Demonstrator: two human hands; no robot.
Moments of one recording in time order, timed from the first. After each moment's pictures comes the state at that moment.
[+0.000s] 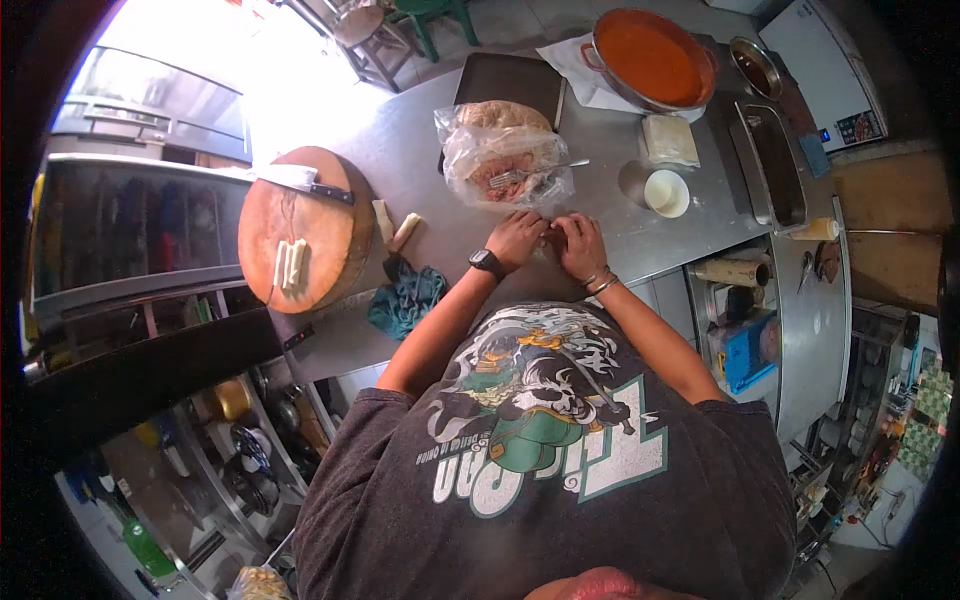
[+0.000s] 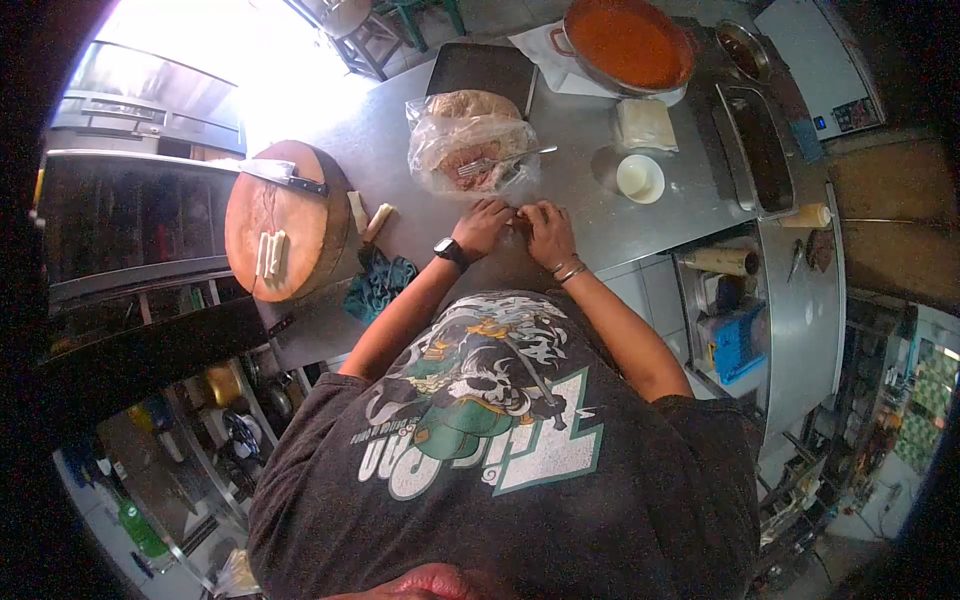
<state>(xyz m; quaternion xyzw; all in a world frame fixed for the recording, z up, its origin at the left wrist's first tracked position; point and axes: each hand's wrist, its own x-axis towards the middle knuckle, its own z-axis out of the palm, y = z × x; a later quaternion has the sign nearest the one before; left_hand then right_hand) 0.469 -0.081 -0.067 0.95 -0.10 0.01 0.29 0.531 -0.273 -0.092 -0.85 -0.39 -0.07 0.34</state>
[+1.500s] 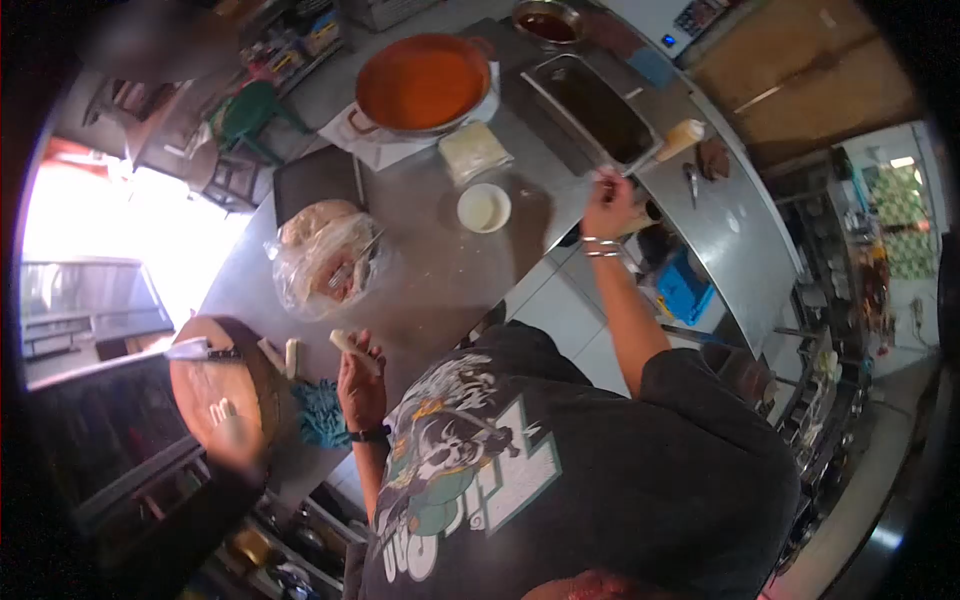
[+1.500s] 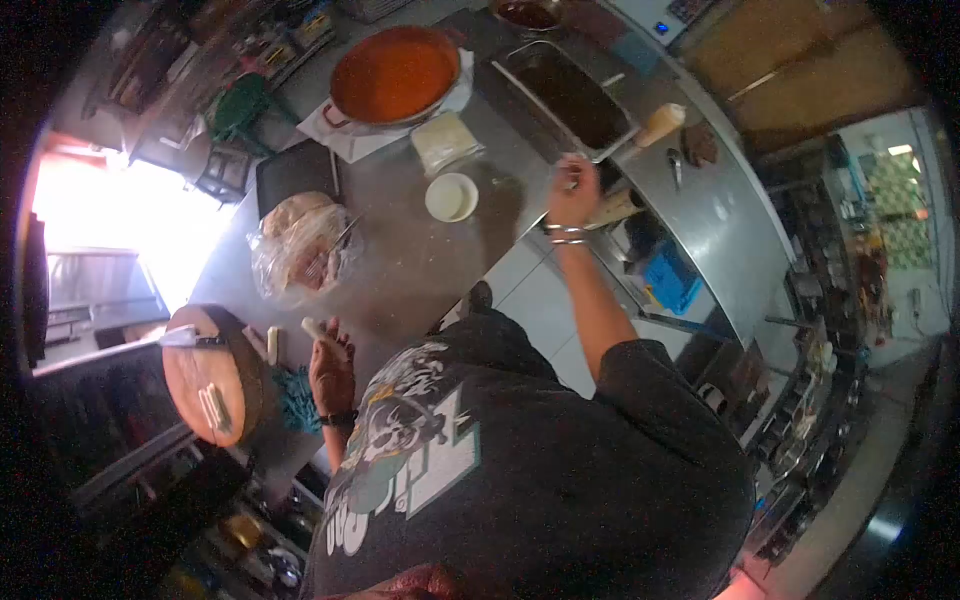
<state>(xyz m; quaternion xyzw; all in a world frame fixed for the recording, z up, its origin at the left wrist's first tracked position) 0.379 -0.115 0.001 0.30 0.23 0.04 0.92 0.664 -0.527 -0.026 -0.76 0.06 -0.41 0.50</state>
